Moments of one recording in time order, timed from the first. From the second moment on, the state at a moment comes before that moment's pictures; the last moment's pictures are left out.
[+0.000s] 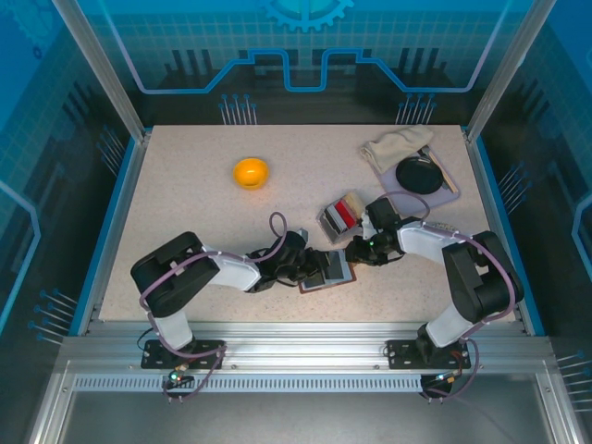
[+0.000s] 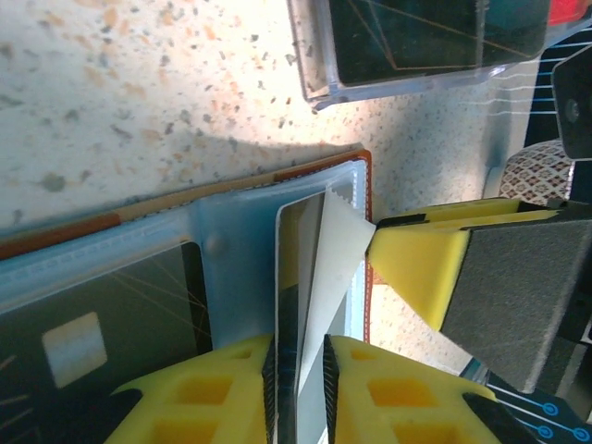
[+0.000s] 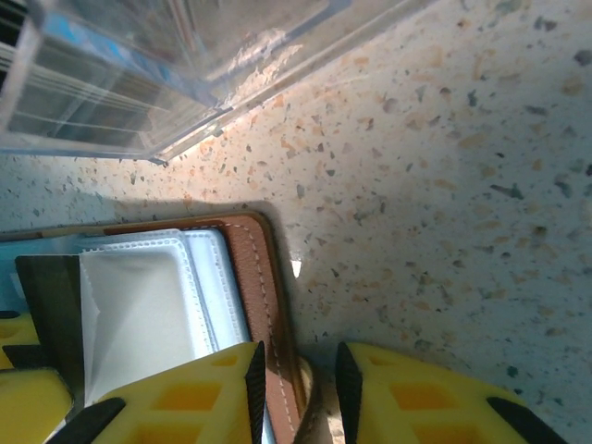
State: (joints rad) left arm -0.84 1.77 0.67 0.45 0.18 -1.27; right arm 0.35 1.59 0.76 -0.44 -0.37 0.43
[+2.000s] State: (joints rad) left arm -0.85 1.75 0.78 0.19 0.19 -1.24; right arm 0.34 1.60 0.74 -0.42 -0.43 0.45
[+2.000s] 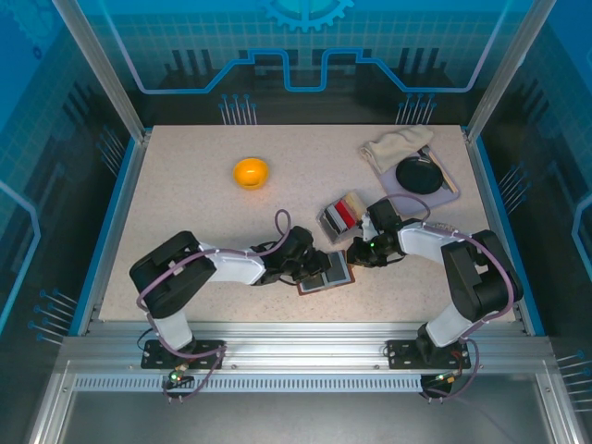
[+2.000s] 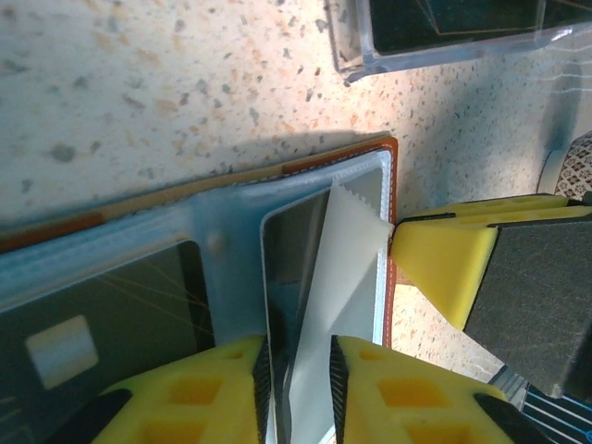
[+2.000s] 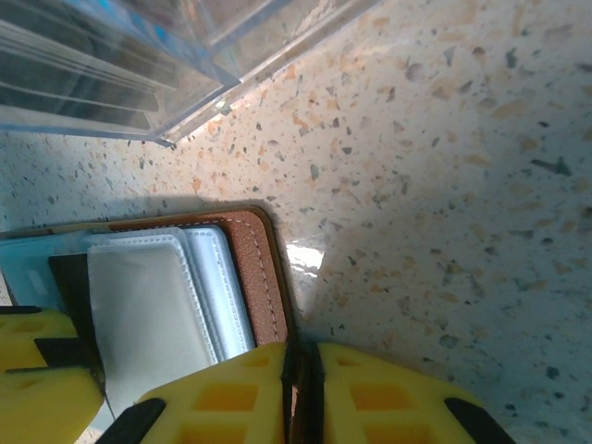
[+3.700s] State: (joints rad) left arm -0.57 2.00 1.31 -0.26 0.35 -1.13; right arm 0.18 1.90 1.38 -0.78 -0.54 0.32
